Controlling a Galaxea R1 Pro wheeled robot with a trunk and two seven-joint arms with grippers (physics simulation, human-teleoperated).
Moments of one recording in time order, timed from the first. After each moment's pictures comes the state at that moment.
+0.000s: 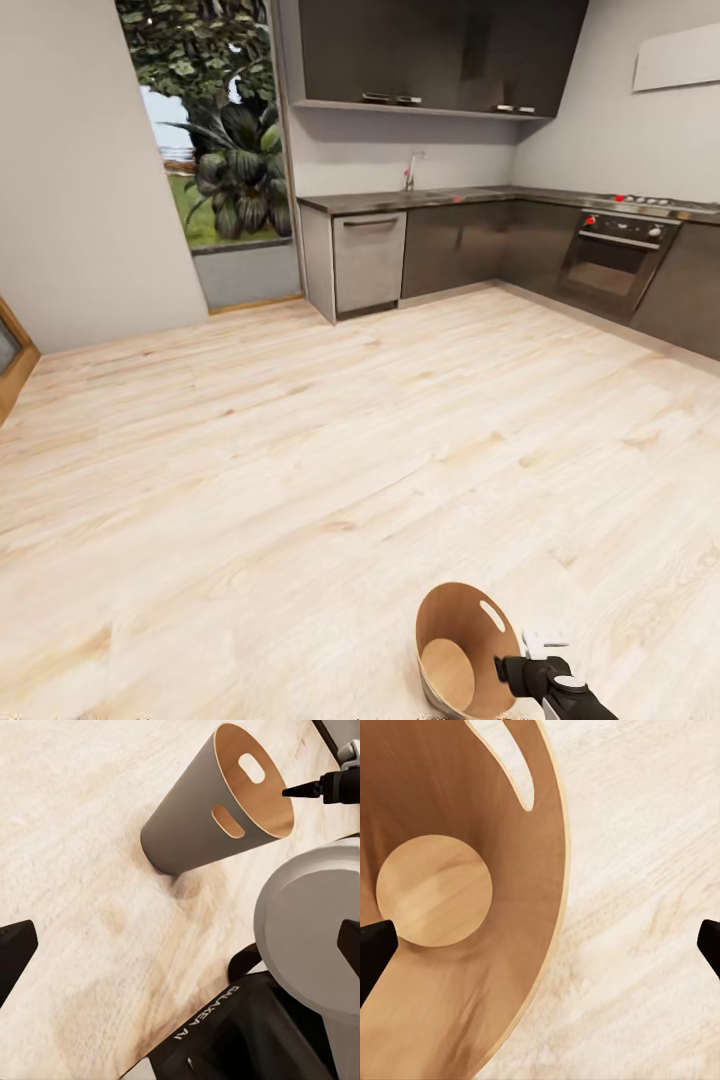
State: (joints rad) left arm 0.07 0.15 0.34 -0.94 -0.02 0.05 -1.21; right arm -0.44 -0.11 -0.02 -0.33 0.02 0.06 0.00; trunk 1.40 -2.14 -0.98
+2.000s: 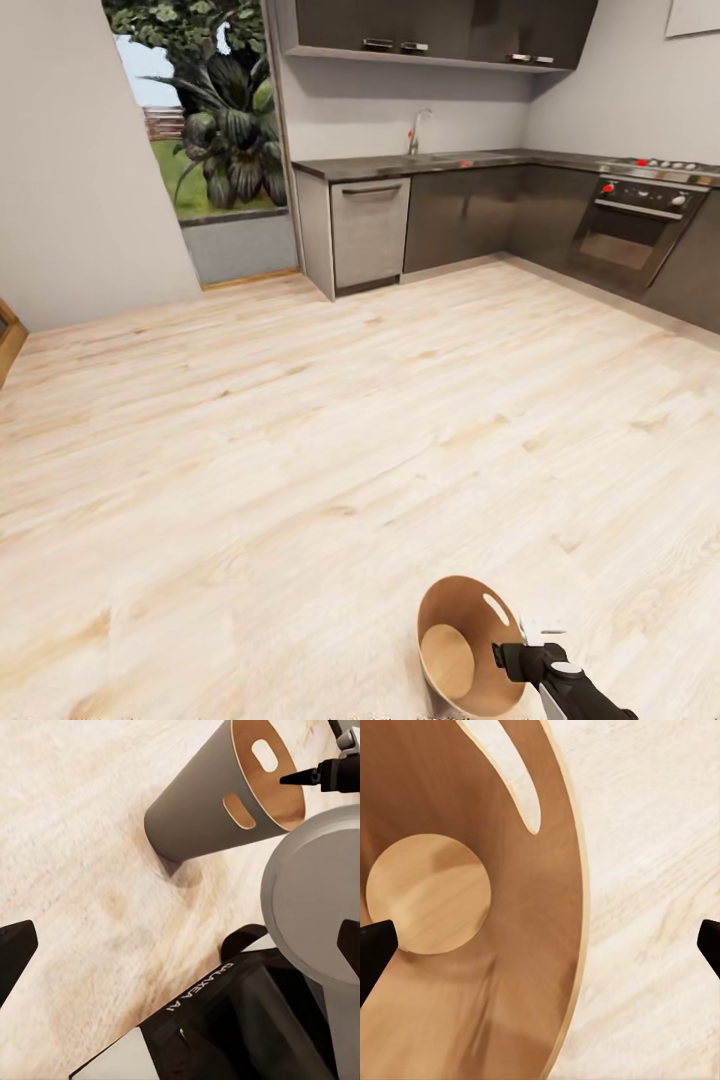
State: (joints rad) left arm 0.07 0.15 0.34 -0.94 -0.02 0.05 -1.21; right arm -0.47 -0.11 -0.02 -0.33 0.02 0.06 0.00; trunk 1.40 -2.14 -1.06
